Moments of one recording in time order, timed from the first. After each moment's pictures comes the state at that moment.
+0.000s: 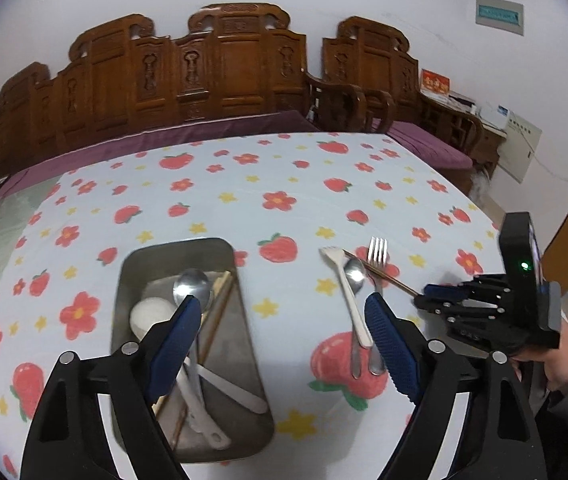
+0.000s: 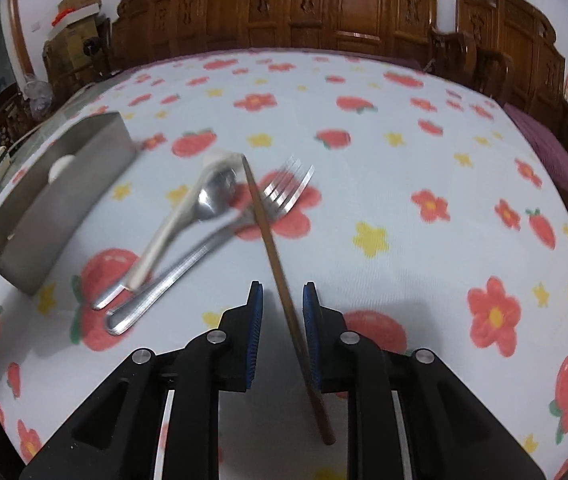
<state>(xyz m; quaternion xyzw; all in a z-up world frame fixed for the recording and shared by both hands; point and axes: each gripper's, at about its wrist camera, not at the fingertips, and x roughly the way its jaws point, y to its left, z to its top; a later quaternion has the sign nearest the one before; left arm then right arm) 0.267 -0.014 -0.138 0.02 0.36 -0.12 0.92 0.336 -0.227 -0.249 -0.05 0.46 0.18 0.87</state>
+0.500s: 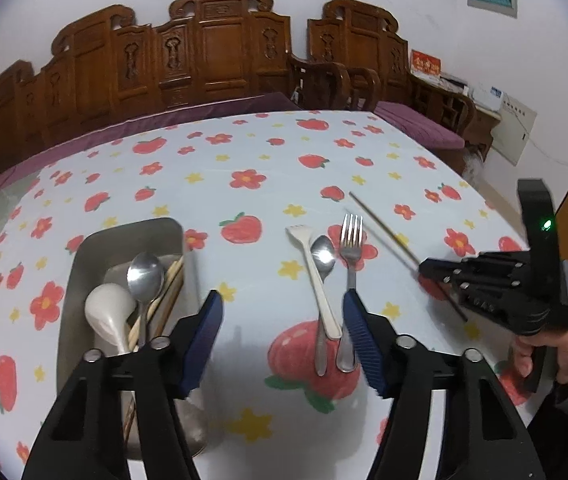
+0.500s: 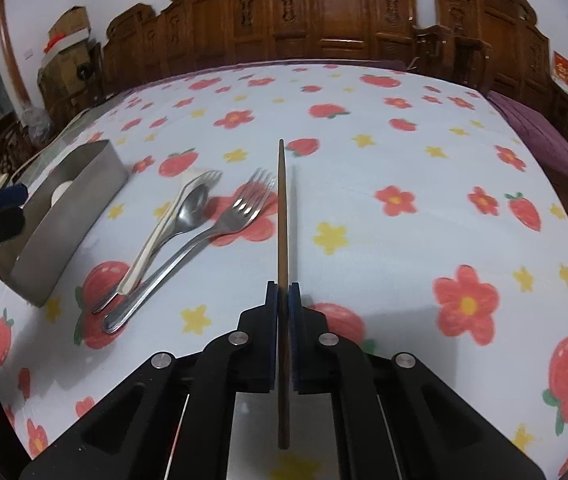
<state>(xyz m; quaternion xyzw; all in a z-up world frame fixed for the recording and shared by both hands) 0.275 -0.054 -0.162 0.04 0.39 -0.13 0.91 0.329 -0.260 -0.236 -0.01 0.45 0.17 0.88</state>
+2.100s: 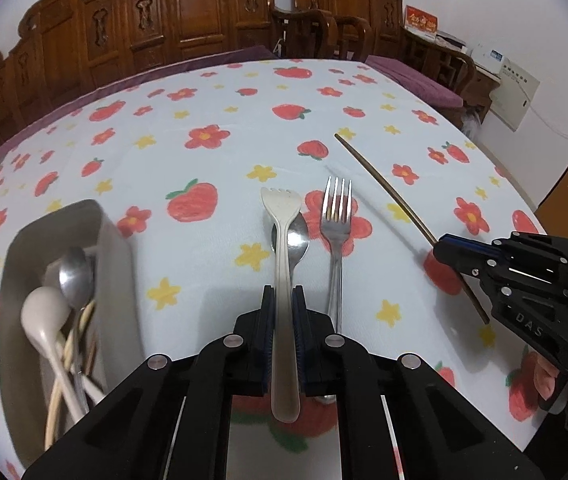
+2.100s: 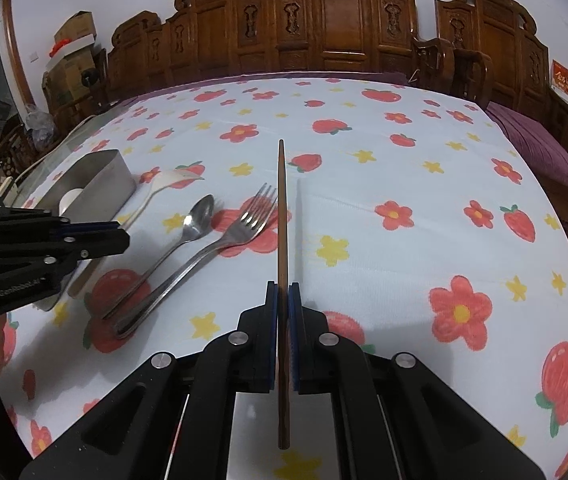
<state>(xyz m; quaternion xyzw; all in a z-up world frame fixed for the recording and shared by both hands) 0.320 -0.088 -0.199 0.05 0.46 -0.15 0.87 0.323 -0.258 -0.225 -0.01 0.43 0.18 0.88</state>
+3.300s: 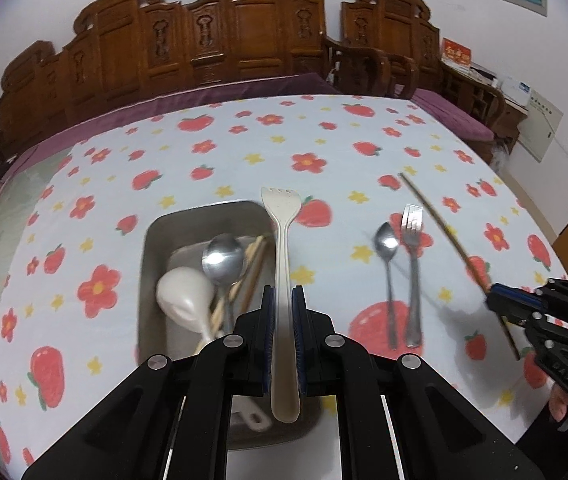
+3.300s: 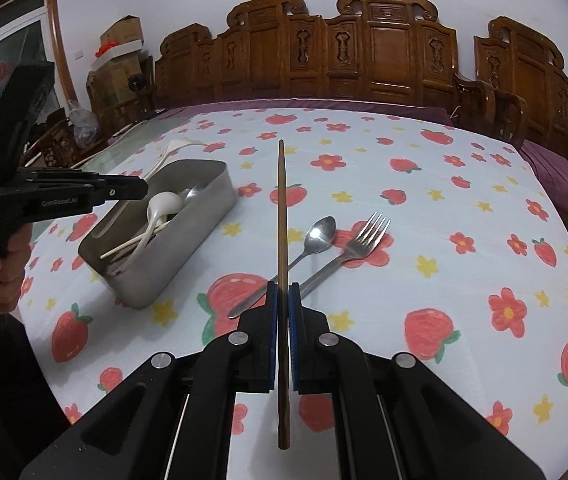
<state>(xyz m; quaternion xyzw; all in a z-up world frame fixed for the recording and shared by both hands) 0.285 0.017 -0.148 0.03 0.43 -0.08 0.90 0.261 -0.196 -0.180 -0.02 0.39 0.24 0.89</state>
